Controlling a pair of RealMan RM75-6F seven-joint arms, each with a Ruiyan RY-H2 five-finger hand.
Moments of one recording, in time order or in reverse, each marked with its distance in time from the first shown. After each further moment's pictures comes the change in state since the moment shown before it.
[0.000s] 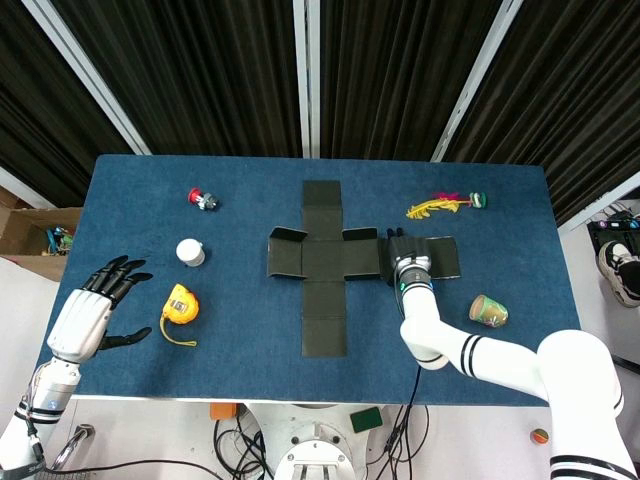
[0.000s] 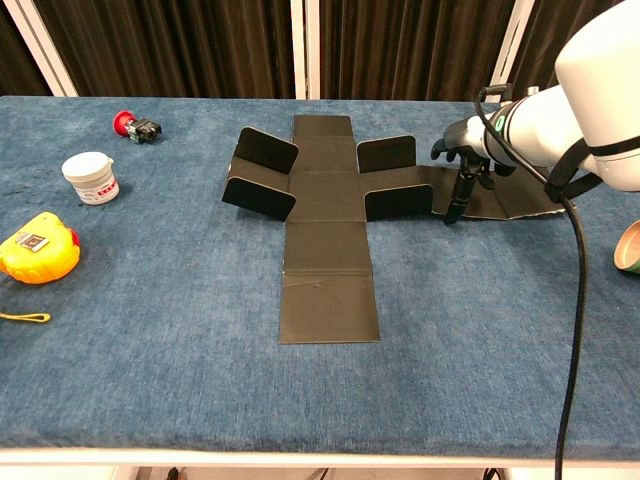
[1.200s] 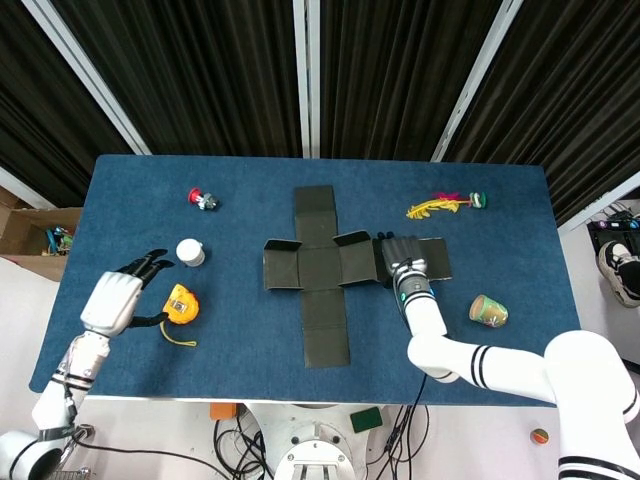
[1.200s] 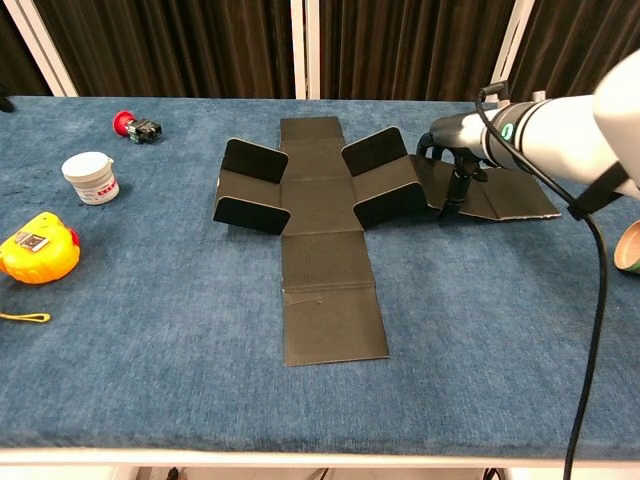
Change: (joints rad) left arm -0.125 -0.123 -0.063 0.102 -0.143 -0.232 0.145; right arm -0.034 0.046 -0.106 -0.112 -0.265 0.025 0.166
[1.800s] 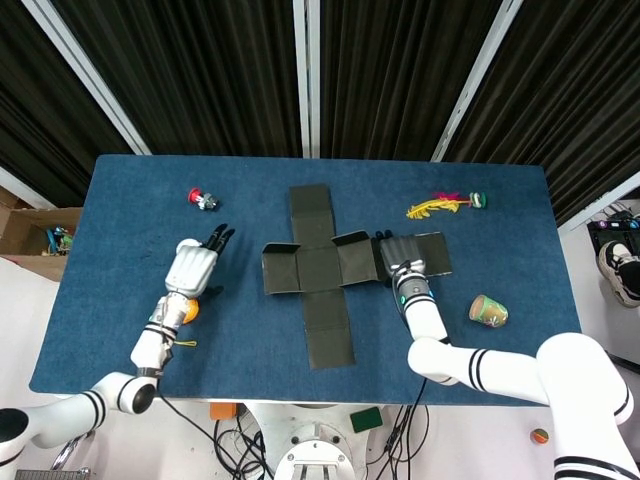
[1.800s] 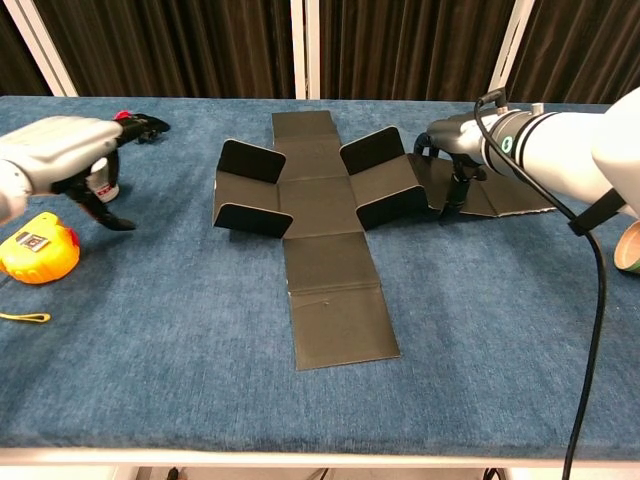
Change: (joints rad) left arm -0.246 -0.412 -0.132 0.363 -0.232 -0.252 0.256; right arm 0.002 -0.041 -0.043 0.049 -0.088 0.018 0.028
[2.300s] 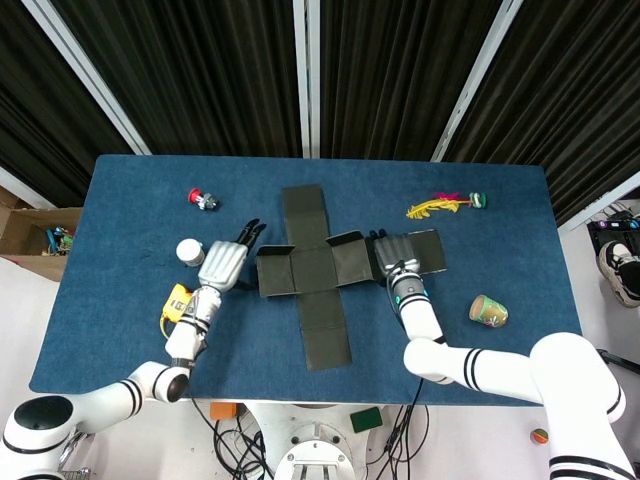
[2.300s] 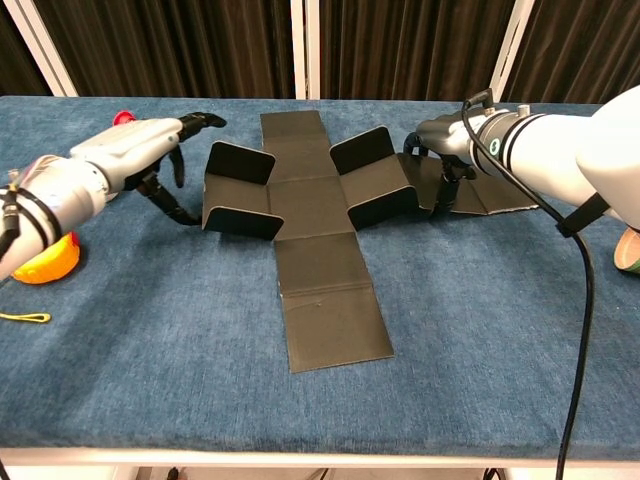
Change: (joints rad) left arm -0.093 -0.144 -0.049 0.111 -0.014 -0.036 -0.188; right arm 0.010 -0.020 -0.002 0.021 -0.032 -0.007 0.005
